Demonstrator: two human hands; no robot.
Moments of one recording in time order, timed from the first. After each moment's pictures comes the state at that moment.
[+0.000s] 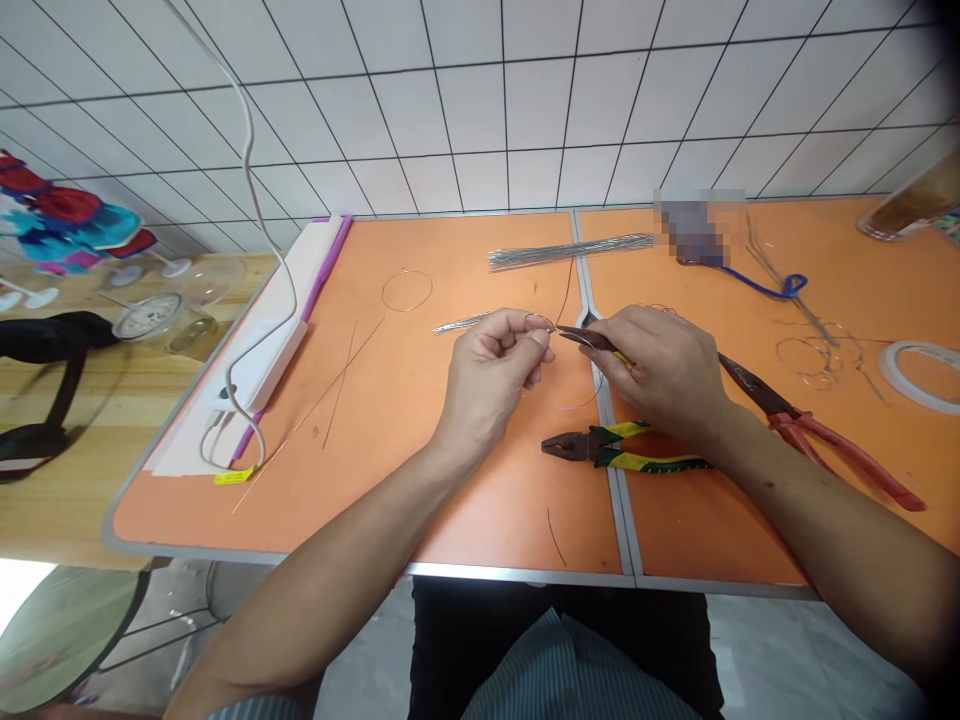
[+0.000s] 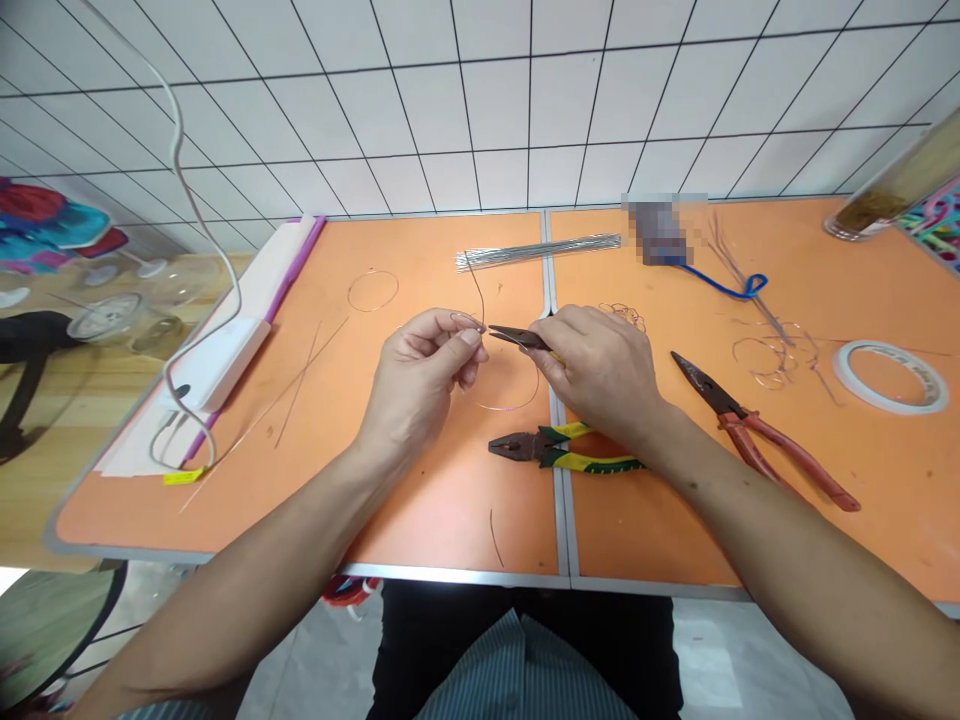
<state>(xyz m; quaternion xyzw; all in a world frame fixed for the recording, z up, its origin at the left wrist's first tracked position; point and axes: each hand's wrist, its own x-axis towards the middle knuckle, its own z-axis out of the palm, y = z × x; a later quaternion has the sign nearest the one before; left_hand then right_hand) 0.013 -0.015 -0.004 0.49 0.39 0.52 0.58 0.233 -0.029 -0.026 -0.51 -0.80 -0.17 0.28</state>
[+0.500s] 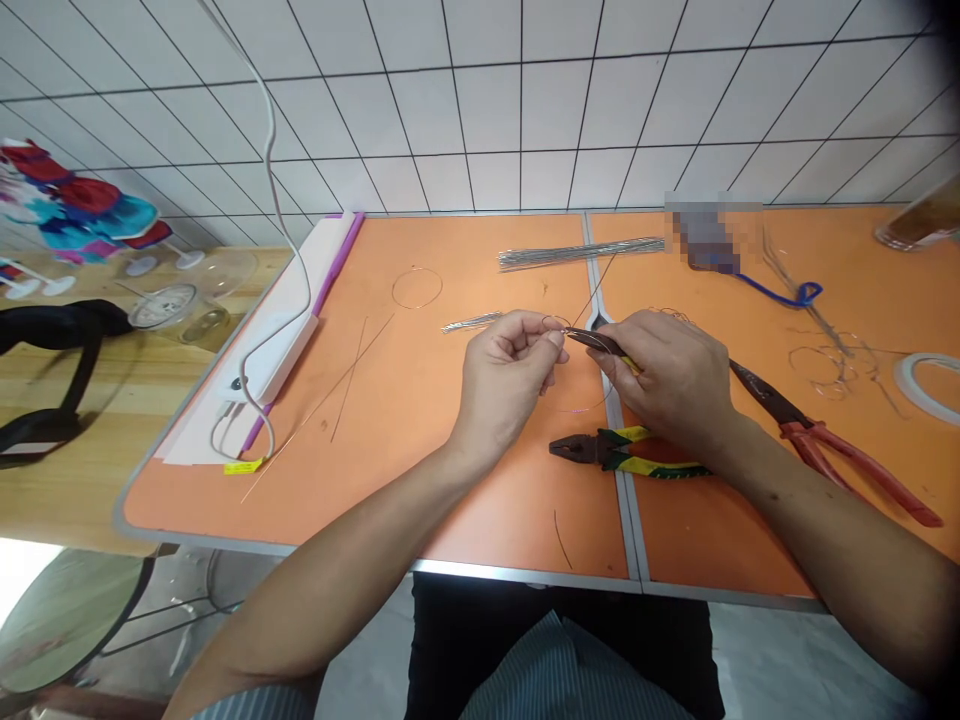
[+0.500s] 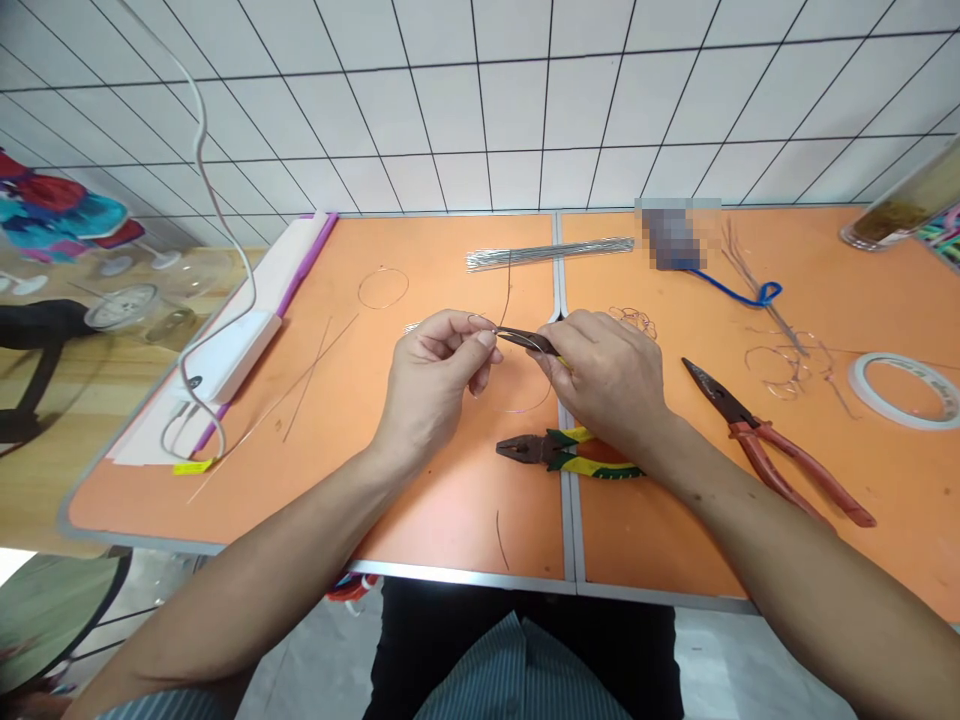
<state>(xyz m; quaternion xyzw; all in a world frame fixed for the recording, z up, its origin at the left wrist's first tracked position) 0.017 -0.020 -0.001 0.48 0.40 0.53 0.57 0.228 -0.031 -0.029 -0.52 -0.79 -0.18 0.29</state>
